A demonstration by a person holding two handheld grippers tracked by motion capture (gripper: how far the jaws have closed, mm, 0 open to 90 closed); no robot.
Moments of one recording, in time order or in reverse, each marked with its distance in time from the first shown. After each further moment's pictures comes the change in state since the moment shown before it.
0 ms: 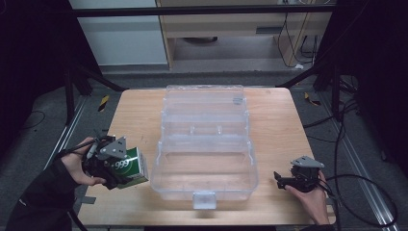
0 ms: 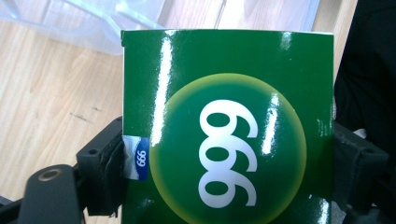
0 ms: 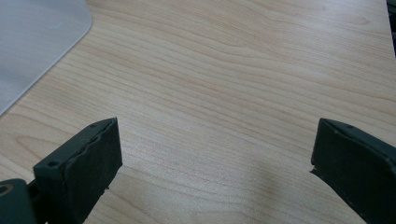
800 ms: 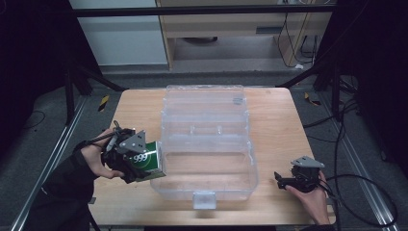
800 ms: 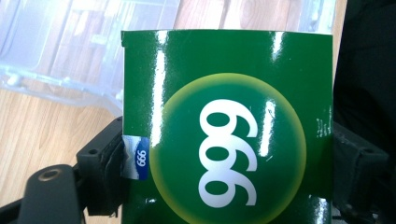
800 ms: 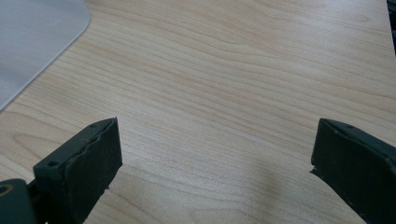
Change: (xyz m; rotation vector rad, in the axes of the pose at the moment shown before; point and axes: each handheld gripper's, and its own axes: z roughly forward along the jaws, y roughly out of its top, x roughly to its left) left arm -0.002 0.051 0.007 -0.048 -0.011 0.089; right arm -0.001 -0.001 0.000 0.005 -0.002 0.000
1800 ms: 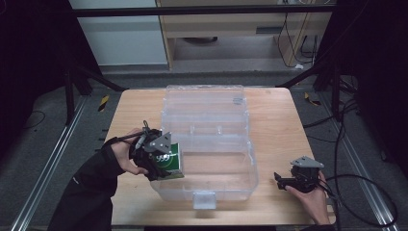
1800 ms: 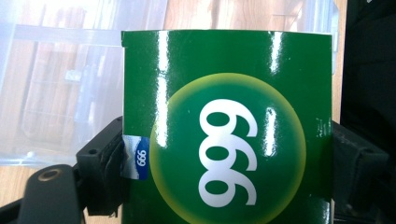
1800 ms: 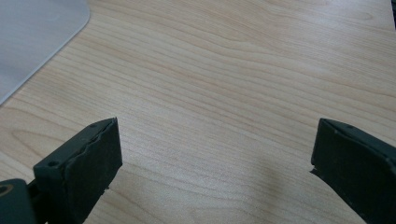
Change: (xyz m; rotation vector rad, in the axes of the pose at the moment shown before) left arm 0.005 0.037 0.044 0.016 -0.059 0.074; right arm 0.000 -0.001 0.001 0.008 0.004 -0.008
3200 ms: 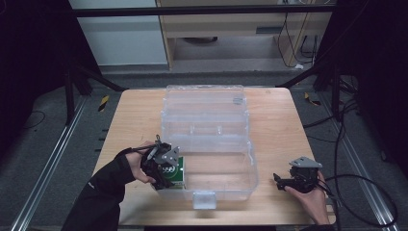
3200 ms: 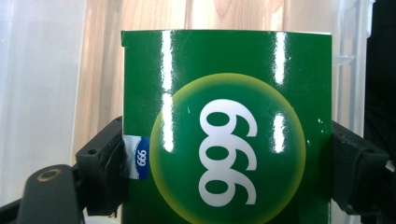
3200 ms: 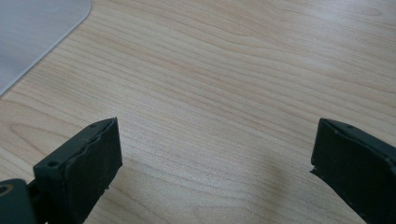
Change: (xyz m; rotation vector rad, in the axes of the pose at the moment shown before) left arm -0.004 -0.016 0.062 0.064 -0.074 0.036; right arm 0.001 -0.001 0.003 0.015 0.004 -0.013
